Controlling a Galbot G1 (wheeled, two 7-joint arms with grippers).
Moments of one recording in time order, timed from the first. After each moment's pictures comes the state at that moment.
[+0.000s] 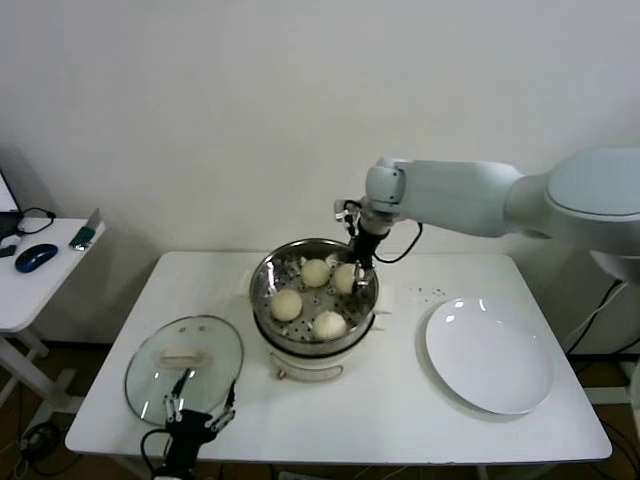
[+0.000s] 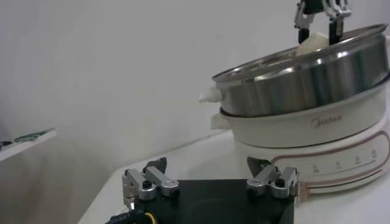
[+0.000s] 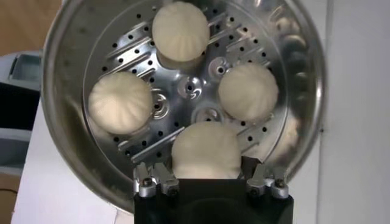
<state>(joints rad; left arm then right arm) 1.74 -1.41 -0.55 -1.95 0.16 -0.15 -0.04 0.72 1.35 -1.80 0.98 0.96 -0.32 -0.96</state>
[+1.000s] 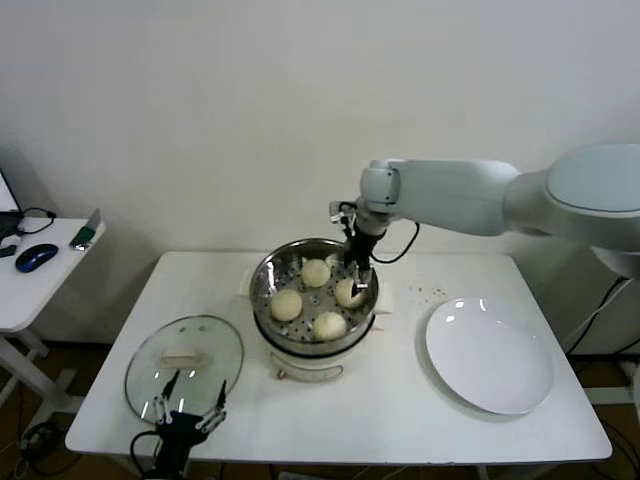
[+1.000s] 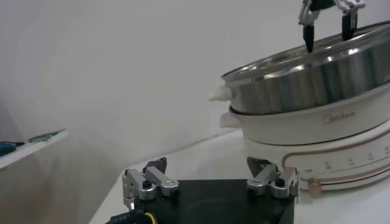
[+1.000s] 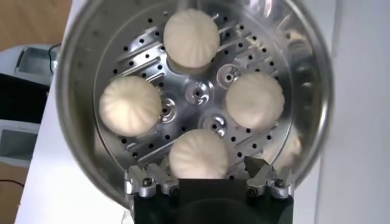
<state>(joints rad) 1.76 -1.39 -0.59 -1.96 0.15 -0.17 -0.04 0.78 1.31 -1.78 1.05 0.95 -0.31 -0.96</state>
